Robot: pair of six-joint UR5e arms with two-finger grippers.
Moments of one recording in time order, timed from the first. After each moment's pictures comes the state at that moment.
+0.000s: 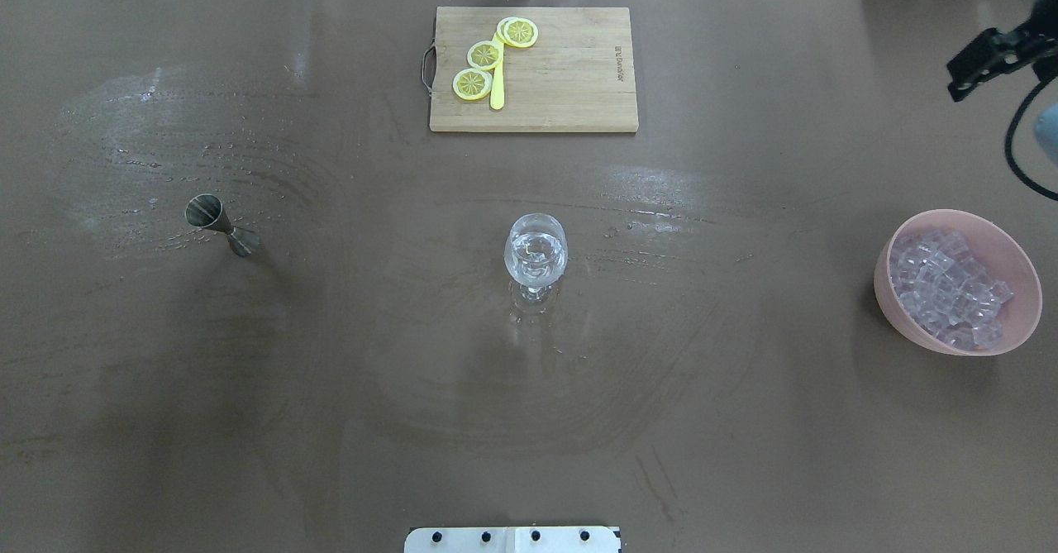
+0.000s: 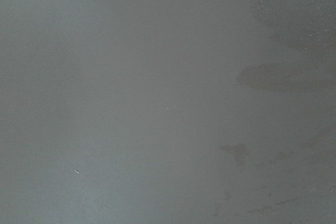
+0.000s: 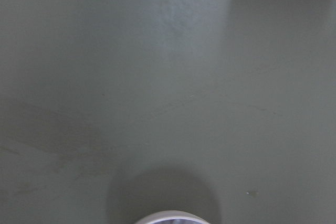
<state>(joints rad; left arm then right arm) -1.52 -1.43 -1.81 -1.47 -2.28 0.04 1.29 -1.29 1.93 -1.91 2.15 0.19</state>
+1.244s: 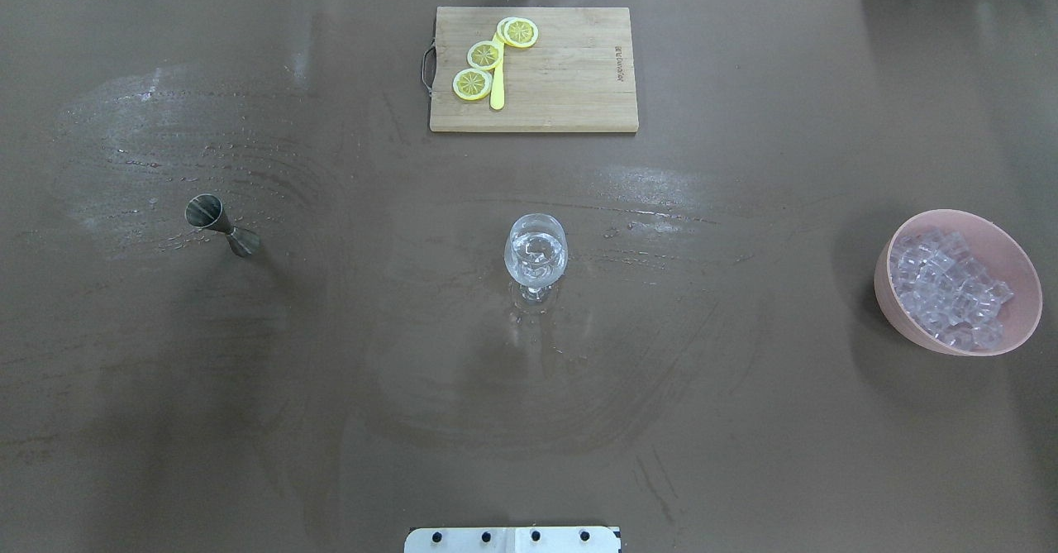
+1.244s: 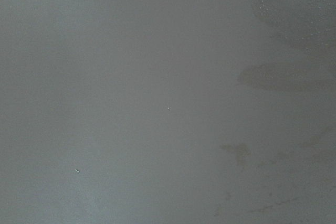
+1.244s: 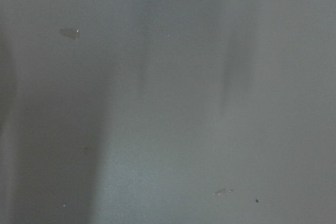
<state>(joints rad) -1.52 -1.43 -1.80 -1.47 -2.28 0.04 1.50 -1.77 1.68 -1.47 2.24 -0.08</state>
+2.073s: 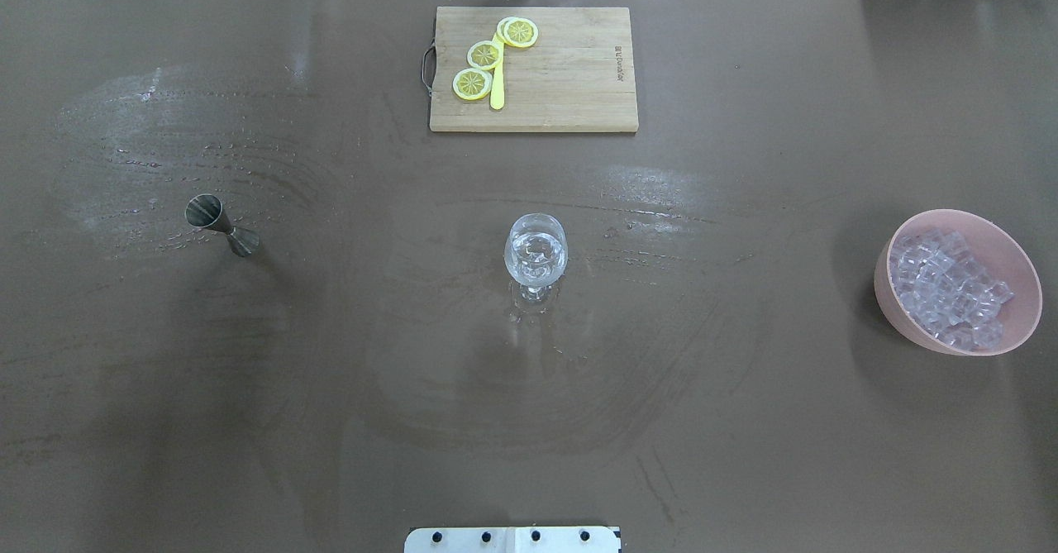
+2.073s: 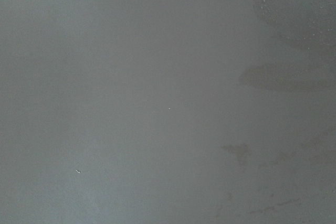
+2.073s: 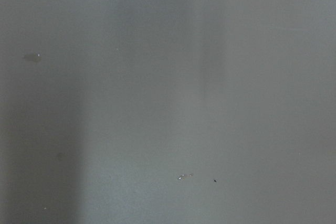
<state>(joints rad) -1.52 -1.43 -1.80 -1.48 -2.28 0.04 1.63 -1.78 1.74 -1.56 2.21 -0.08</state>
